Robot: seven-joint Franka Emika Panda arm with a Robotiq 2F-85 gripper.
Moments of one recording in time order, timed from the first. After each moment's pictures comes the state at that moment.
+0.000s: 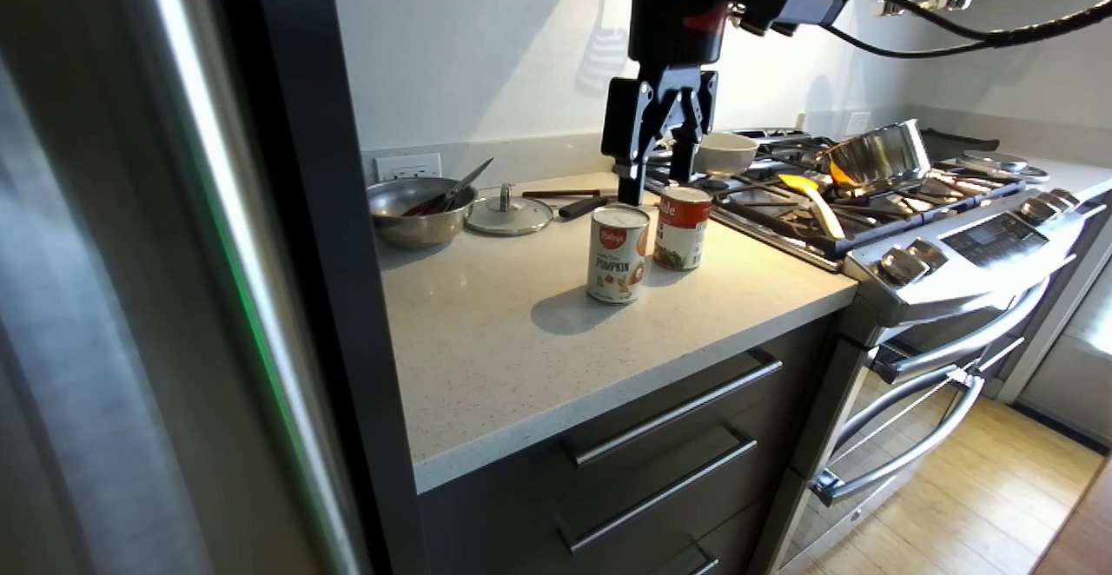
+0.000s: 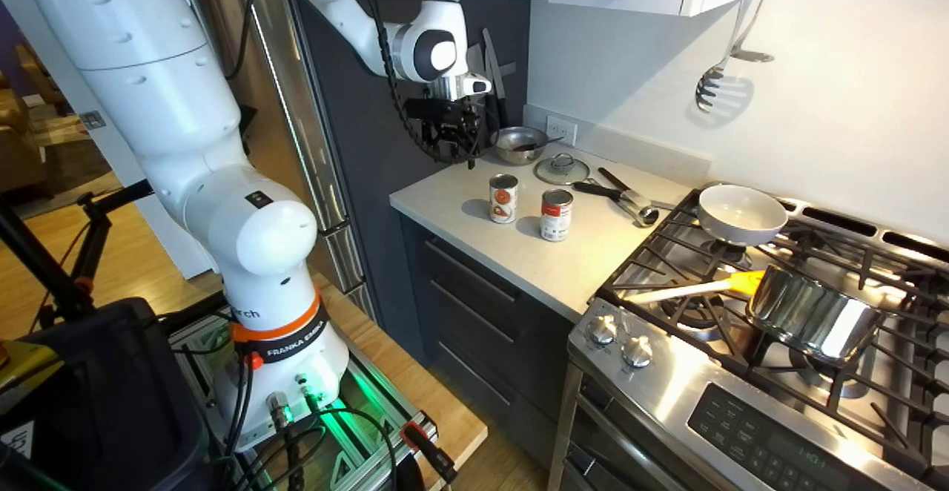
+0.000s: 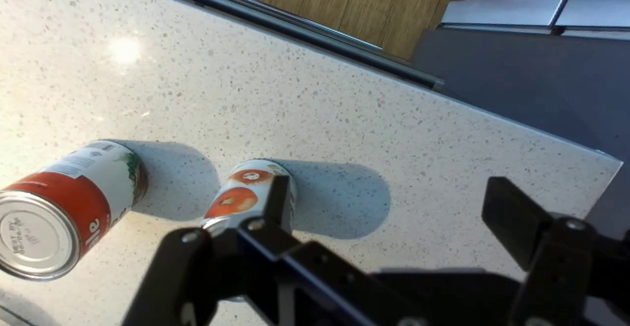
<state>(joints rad) 0.12 -0.08 0.10 -2.42 -0.02 2.35 -0.11</state>
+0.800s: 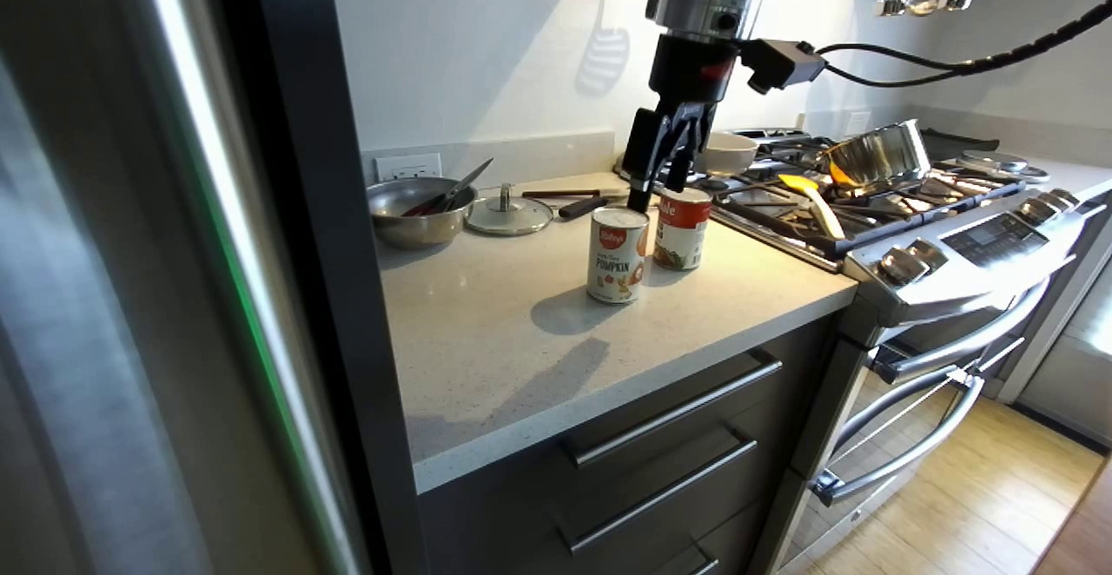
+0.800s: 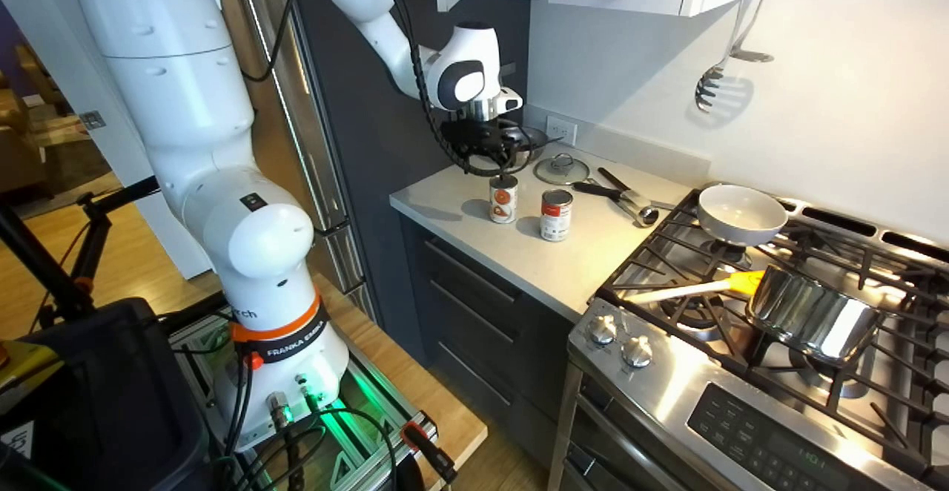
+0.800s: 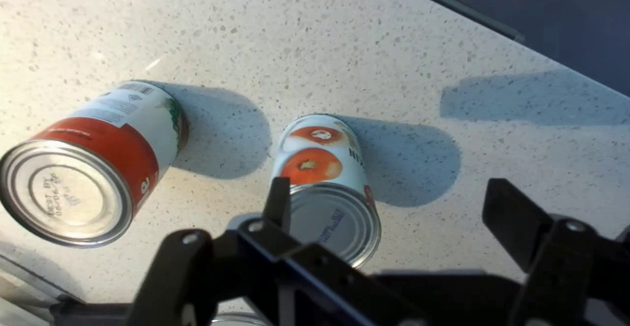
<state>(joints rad) 0.06 0.03 0.04 -2.41 0.08 2.59 -0.38</state>
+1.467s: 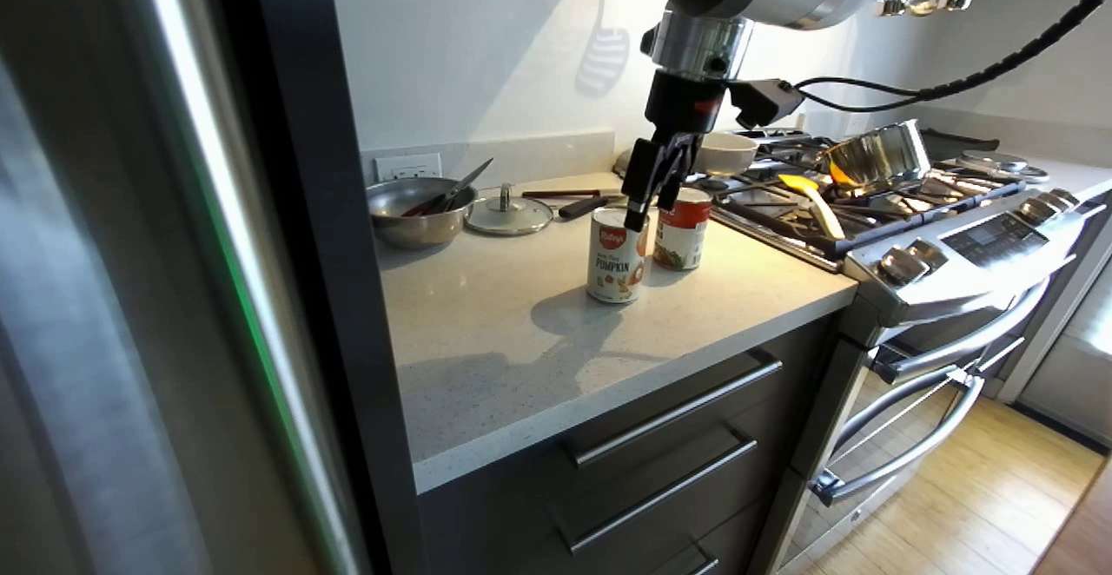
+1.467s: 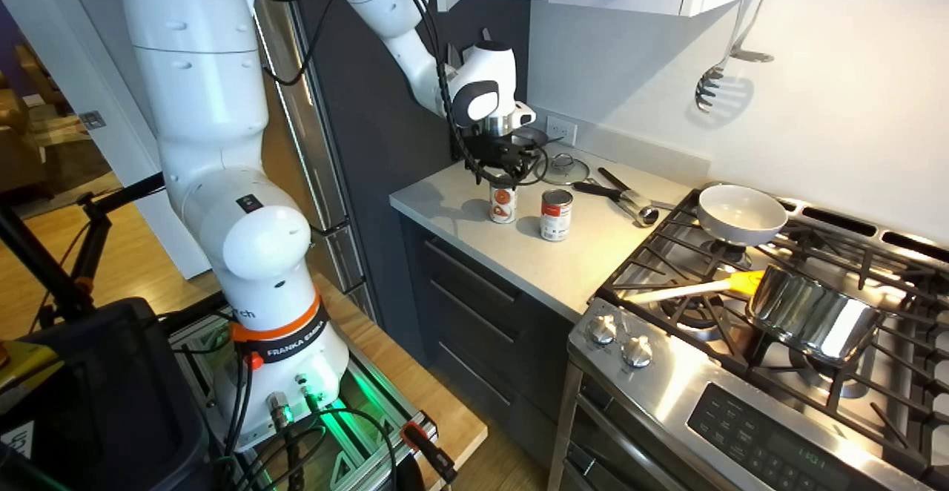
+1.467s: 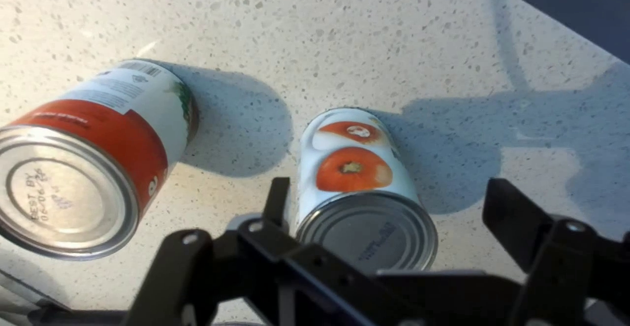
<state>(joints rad) 0.01 0.16 0.05 -2.35 0.14 2.66 -0.52</state>
